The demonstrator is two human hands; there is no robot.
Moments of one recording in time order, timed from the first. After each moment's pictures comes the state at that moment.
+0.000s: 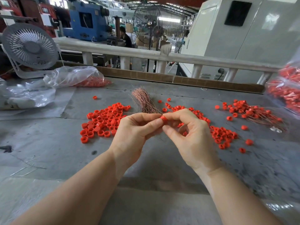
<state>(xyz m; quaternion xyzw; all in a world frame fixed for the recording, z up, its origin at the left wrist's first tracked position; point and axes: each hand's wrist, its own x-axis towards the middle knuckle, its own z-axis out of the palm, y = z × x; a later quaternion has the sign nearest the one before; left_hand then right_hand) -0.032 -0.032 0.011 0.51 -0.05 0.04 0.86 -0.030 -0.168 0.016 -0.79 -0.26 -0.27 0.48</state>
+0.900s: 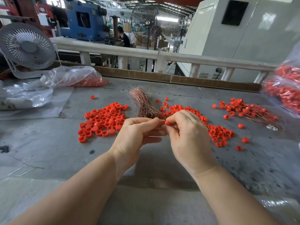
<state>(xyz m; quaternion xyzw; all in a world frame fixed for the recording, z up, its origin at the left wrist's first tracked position) -0.039 -0.036 0.017 0.58 -0.04 -0.03 0.81 -0.034 -0.168 0.017 -0.85 -0.24 -0.40 0.25</state>
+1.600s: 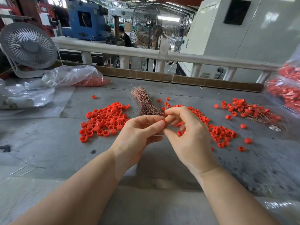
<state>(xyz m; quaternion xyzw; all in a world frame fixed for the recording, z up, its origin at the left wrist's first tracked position) -0.033 -0.036 0.008 0.55 -0.05 -0.03 0.83 -0.029 -0.168 0.009 -0.82 -0.24 -0.34 0.39</state>
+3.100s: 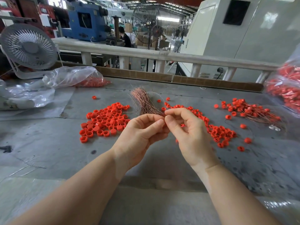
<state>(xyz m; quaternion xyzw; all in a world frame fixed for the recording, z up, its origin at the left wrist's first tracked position) -0.030 -0.037 0.003 0.51 -0.09 -0.03 0.85 -0.030 -0.167 0.014 -0.78 -0.18 -0.19 0.56</state>
